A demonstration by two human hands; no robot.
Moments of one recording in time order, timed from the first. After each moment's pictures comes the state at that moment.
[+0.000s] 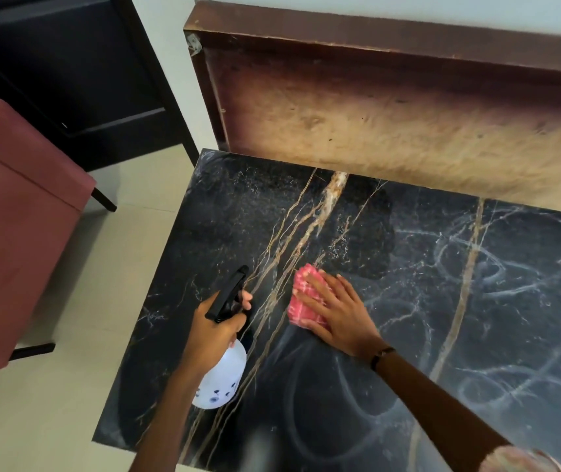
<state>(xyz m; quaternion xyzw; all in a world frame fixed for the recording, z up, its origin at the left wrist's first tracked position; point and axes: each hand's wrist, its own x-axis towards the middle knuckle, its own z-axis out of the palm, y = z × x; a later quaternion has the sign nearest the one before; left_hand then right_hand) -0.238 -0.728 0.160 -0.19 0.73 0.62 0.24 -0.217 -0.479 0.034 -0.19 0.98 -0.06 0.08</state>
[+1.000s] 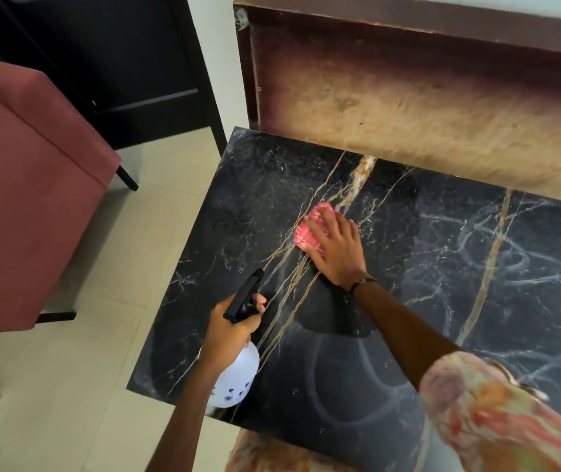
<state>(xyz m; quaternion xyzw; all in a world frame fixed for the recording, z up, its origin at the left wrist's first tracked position) -0.187 -0.761 0.146 -0.22 0.72 0.62 0.23 -0.293 -0.531 0.044 -0.07 0.99 -0.05 0.09</state>
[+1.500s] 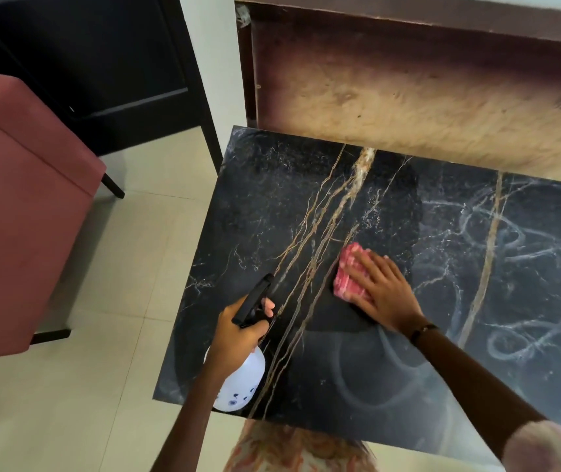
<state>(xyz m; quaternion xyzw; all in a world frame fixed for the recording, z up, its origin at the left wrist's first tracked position) -0.188 -0.803 0.142 -0.15 0.72 0.61 0.29 -0.188 -0.493 0.046 -0.12 0.99 -0.01 0.11</state>
